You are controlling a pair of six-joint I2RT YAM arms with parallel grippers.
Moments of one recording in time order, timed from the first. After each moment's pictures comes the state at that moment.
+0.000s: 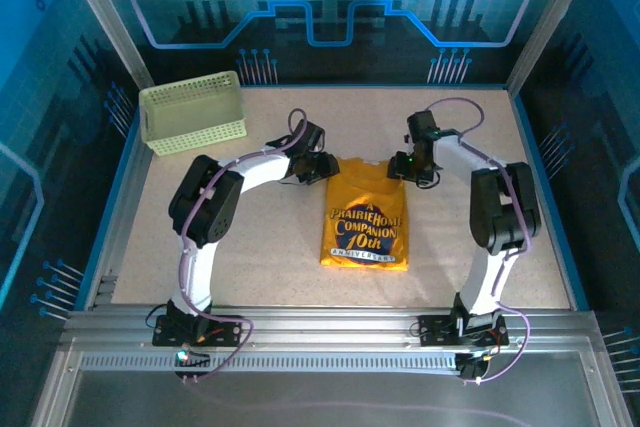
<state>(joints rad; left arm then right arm) -0.48 2.09 1.42 -0.30 0.22 -0.80 0.18 1.90 1.31 -0.67 -0.13 0.37</state>
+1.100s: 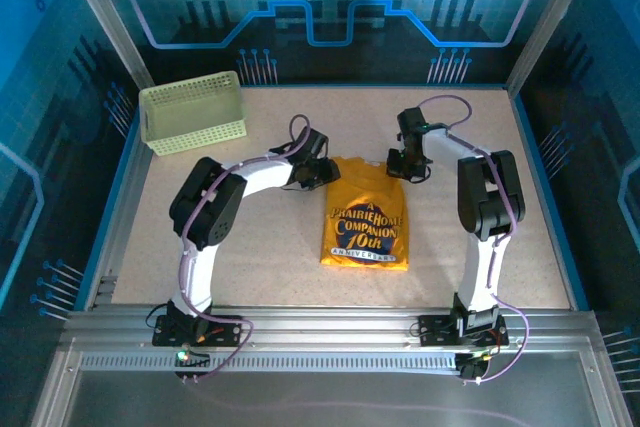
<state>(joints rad) -0.52 2.08 1.37 -0.25 0.16 -0.86 0.20 2.02 1.42 -0.70 -0.10 0.39</state>
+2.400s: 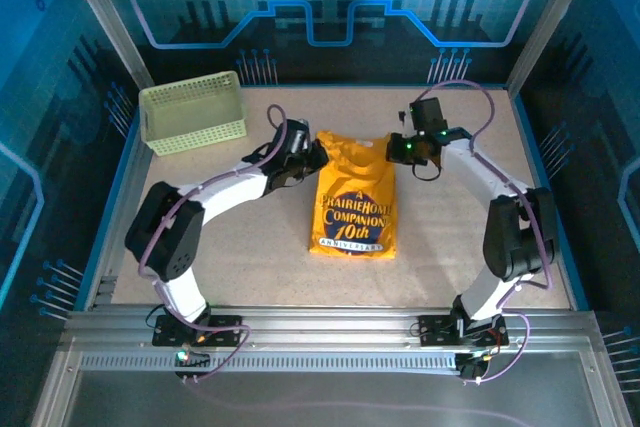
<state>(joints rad) -0.51 1.73 1.15 -0.04 0.11 -0.89 0.23 1.67 1.29 -0.54 -0.22 0.36</state>
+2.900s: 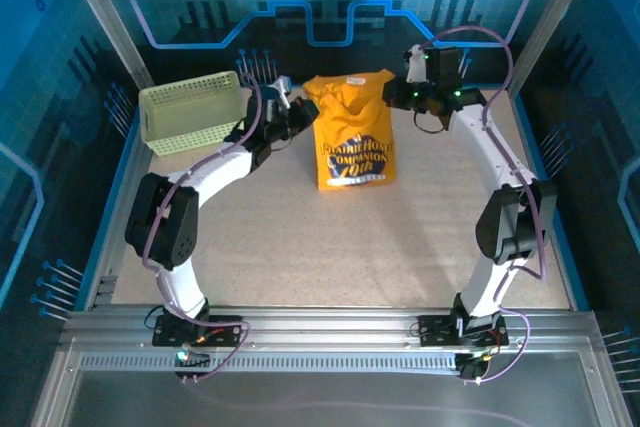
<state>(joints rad) -0.32 1.83 1.32 0.25 0.34 -0.94 0.16 1.81 1.72 -0.53 -0.43 0.38</state>
